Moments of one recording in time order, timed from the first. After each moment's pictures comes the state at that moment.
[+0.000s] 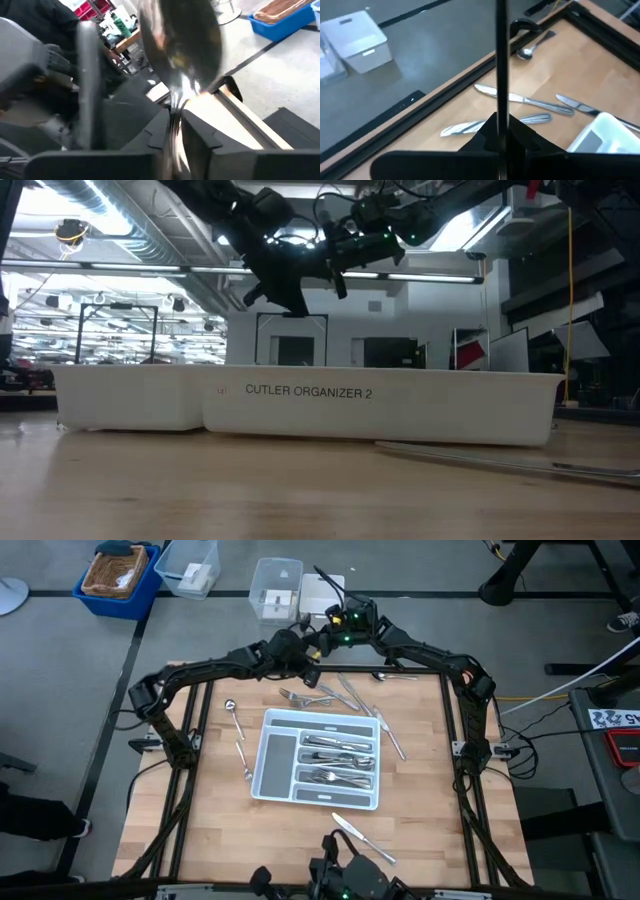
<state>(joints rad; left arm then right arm) 0.54 1.66 1.32 -0.33 -0.10 -0.28 -0.63 1.98 1.75 -0.01 -0.56 0.44</state>
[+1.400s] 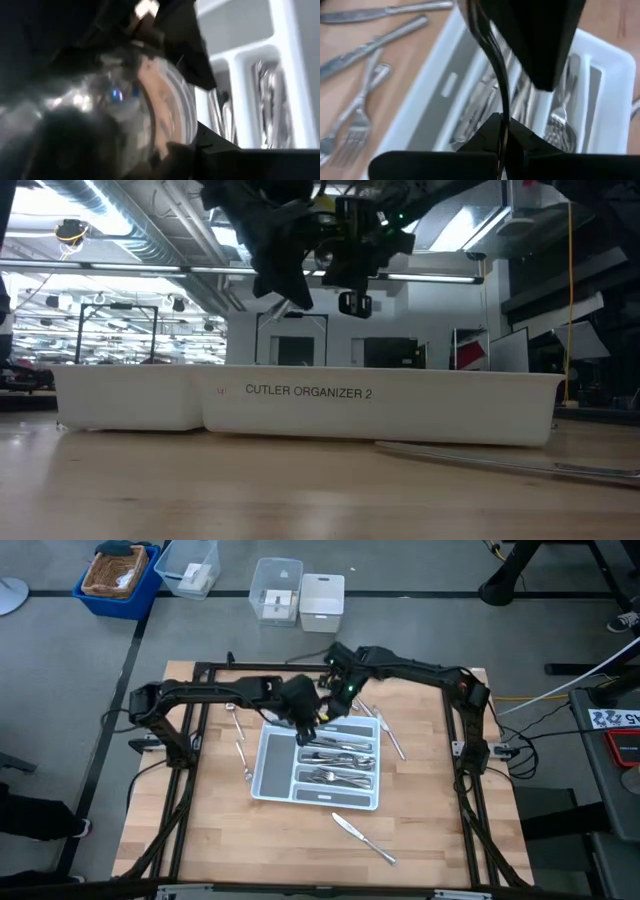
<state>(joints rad) 0.22 1.64 1.32 -0.61 0.07 -0.14 -0.42 1.98 1.75 -0.90 -0.91 0.09</state>
